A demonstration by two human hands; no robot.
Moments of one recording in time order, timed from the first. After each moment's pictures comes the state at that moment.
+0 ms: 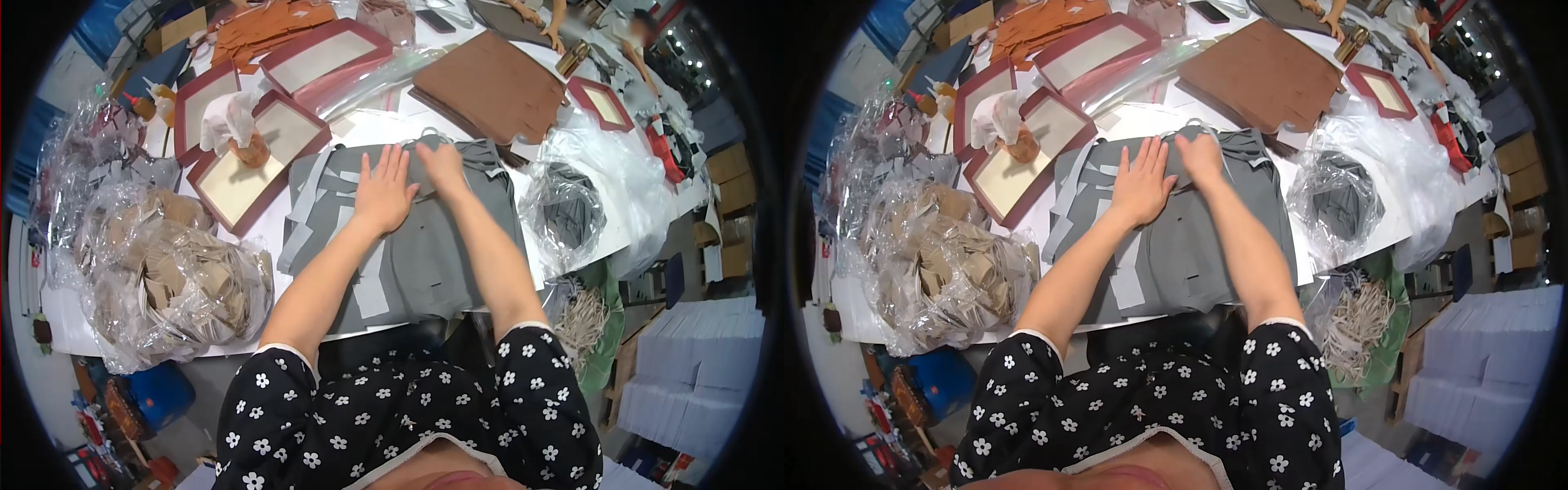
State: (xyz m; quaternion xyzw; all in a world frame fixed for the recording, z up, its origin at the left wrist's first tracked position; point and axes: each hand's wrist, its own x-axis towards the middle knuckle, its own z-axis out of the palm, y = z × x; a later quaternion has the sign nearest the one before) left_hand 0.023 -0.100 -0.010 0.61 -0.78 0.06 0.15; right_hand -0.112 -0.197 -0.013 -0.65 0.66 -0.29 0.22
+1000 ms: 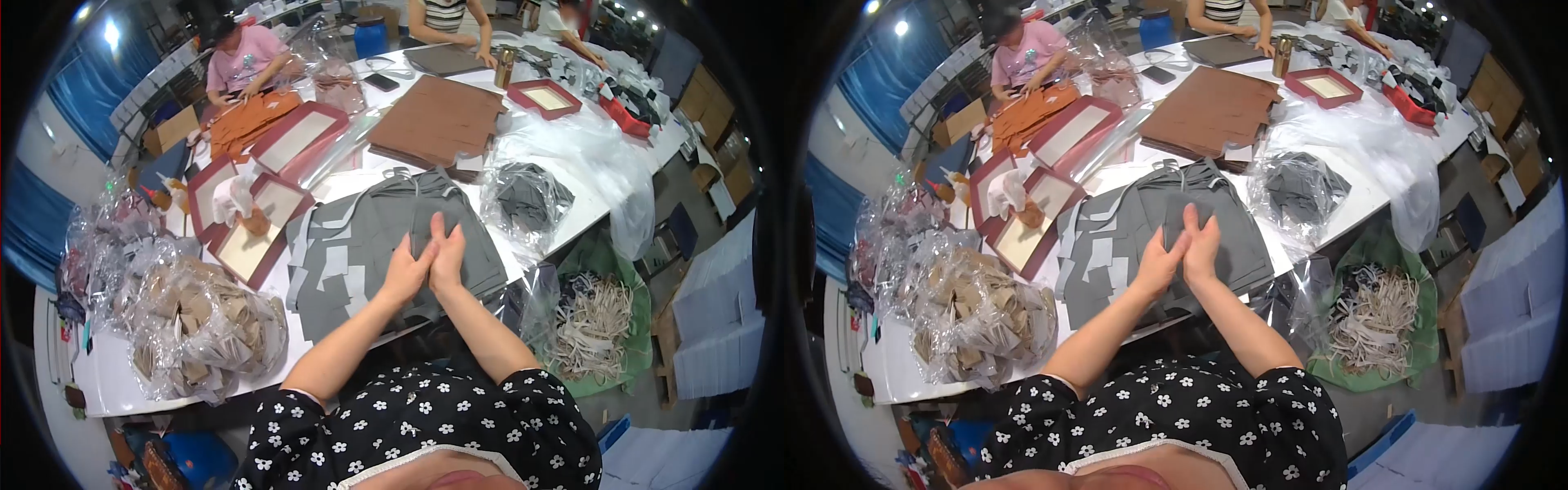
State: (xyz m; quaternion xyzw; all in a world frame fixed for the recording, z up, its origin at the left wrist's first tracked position) left_hand -0.076 0.013 0.069 0.40 -0.57 -0.49 0.53; right_hand -0.160 -0.007 0.071 -0.31 0.45 -0.70 0.46
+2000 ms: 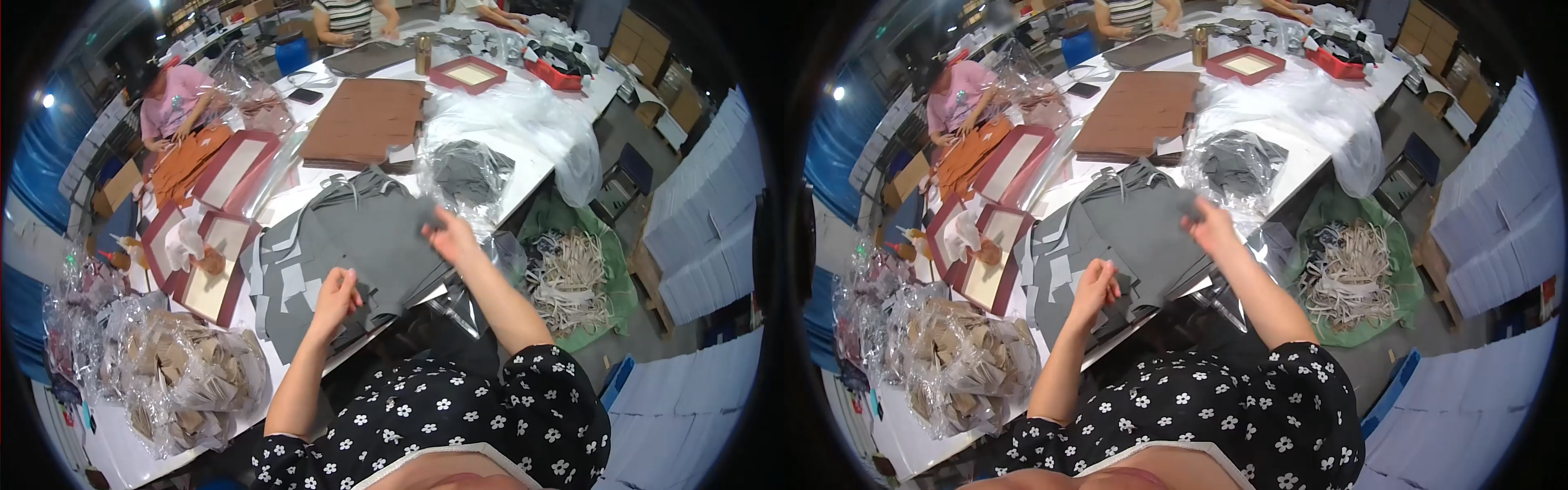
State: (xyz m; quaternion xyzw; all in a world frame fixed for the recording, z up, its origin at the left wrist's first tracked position) left_hand -0.017 0.036 0.055 0.51 -0.52 -0.60 0.33; right_hand -0.298 -0.024 0.017 -0.08 0.33 -0.66 0.67
